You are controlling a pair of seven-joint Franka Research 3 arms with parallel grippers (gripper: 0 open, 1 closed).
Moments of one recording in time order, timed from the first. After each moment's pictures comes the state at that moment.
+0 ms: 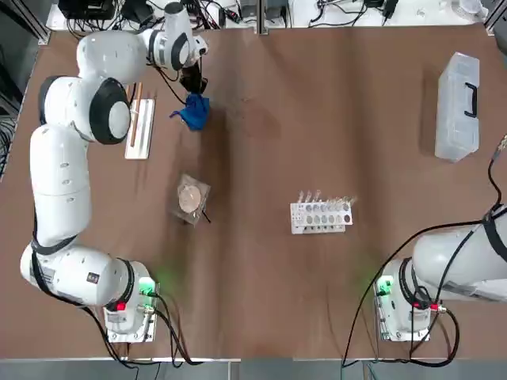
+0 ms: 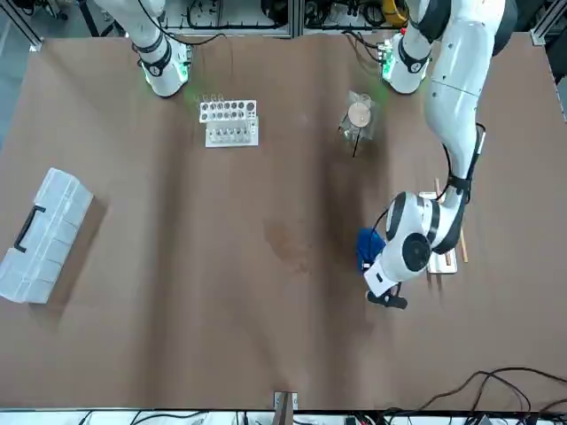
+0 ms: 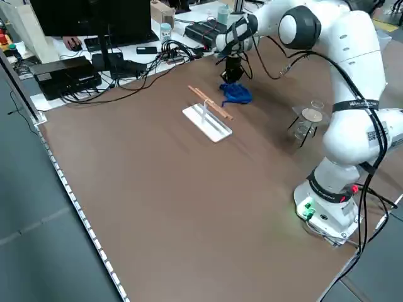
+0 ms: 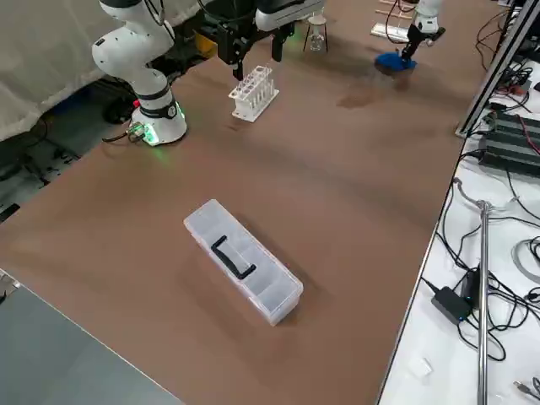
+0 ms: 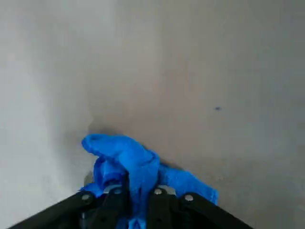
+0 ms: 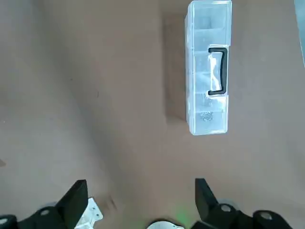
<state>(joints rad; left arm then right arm) -0.28 0.80 -0.09 -1.49 0.01 2.24 -0.14 -0.20 0.16 -0.10 -1.23 0.02 1.29 0.06</state>
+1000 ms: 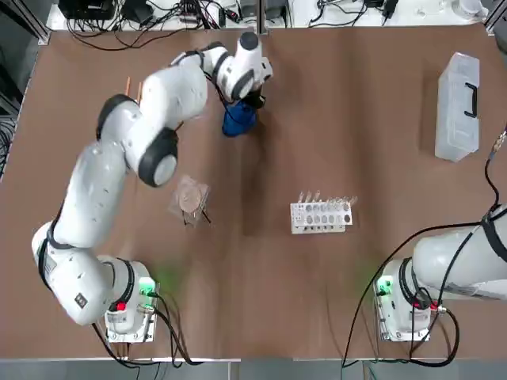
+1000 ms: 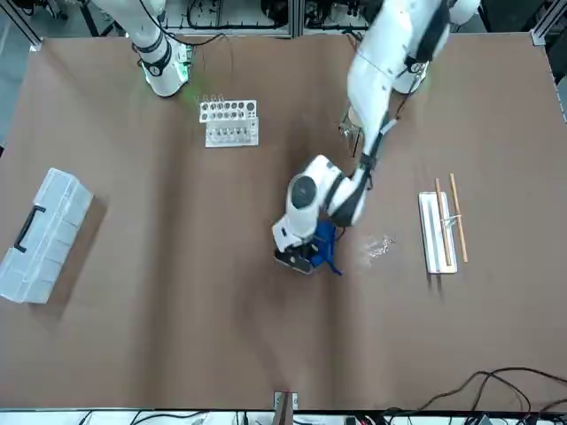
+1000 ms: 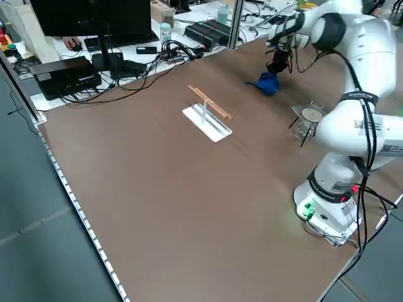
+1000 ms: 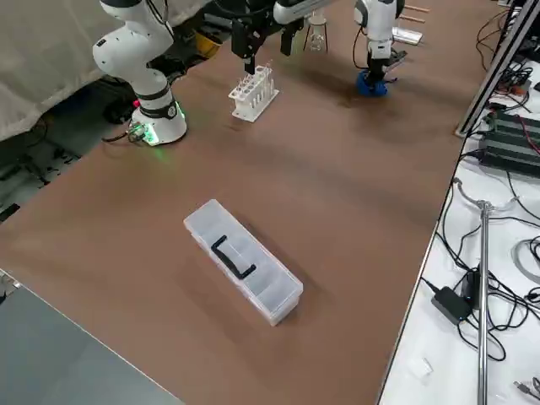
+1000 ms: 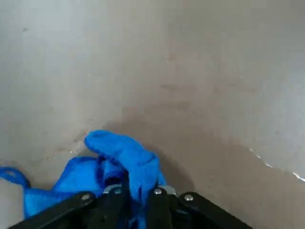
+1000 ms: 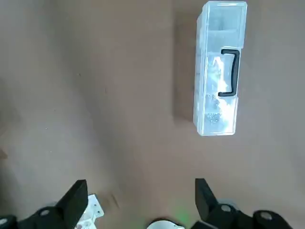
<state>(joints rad) -0.83 0.94 0.13 -1.28 0.04 2.30 -0.39 -0.14 0.16 -0.10 -1.23 0.02 1.29 0.07</state>
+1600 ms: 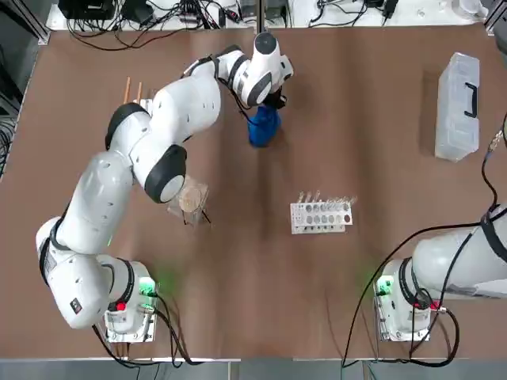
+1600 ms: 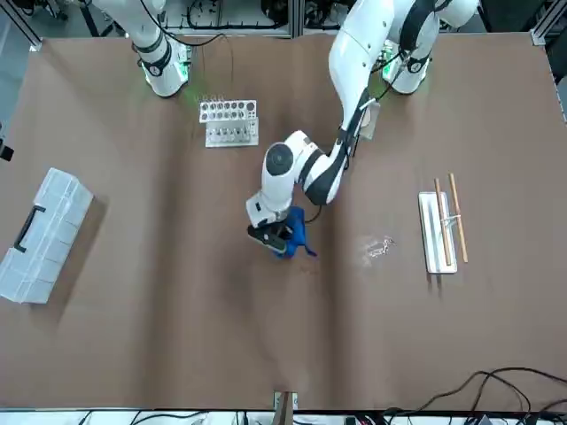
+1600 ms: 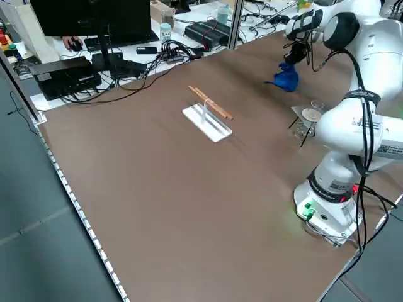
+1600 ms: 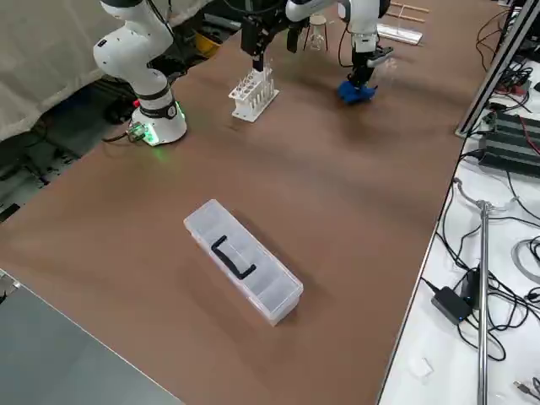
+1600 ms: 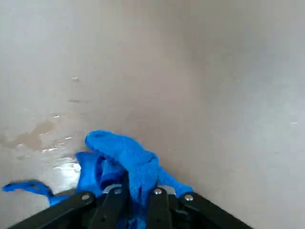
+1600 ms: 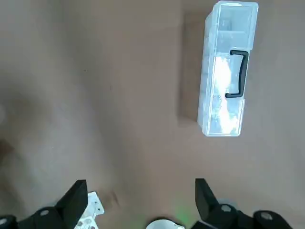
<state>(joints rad) -0.89 0.94 0.09 -1.20 -0.07 2.37 -0.45 -0.11 0.17 -0.10 -1.23 0.01 1.29 0.07</state>
